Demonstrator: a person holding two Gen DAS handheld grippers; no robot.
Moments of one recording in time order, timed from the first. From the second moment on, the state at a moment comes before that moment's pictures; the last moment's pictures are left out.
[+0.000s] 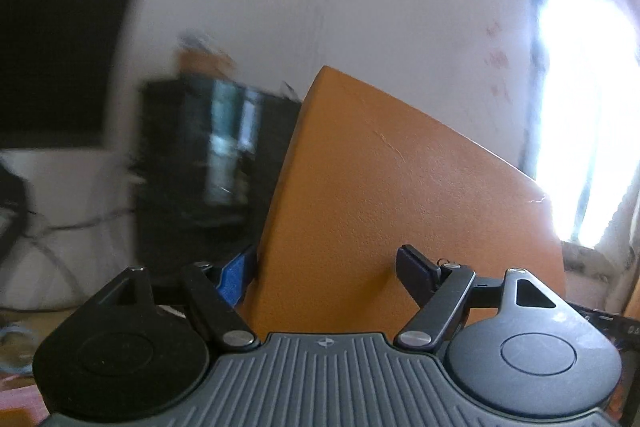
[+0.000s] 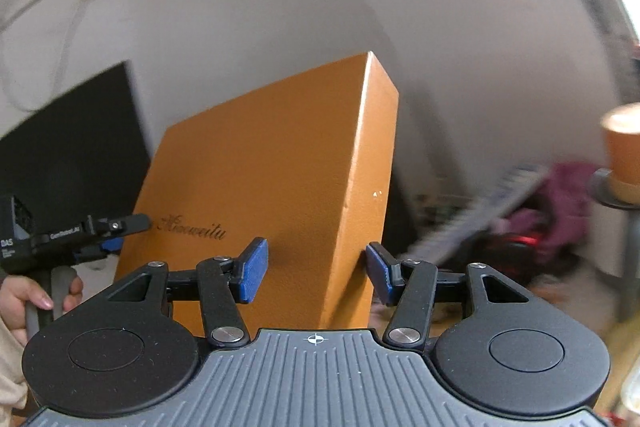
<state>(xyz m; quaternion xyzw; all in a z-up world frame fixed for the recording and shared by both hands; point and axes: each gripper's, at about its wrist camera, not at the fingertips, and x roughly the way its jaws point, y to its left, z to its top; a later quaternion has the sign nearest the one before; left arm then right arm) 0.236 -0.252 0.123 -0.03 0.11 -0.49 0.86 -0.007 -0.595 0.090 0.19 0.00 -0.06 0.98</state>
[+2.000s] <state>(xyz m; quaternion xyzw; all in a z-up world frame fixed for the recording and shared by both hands) 0.203 0.095 0.046 -0.13 0.26 -0.16 0.94 0.213 -0.311 0.051 0.14 0.23 0.24 0.93</state>
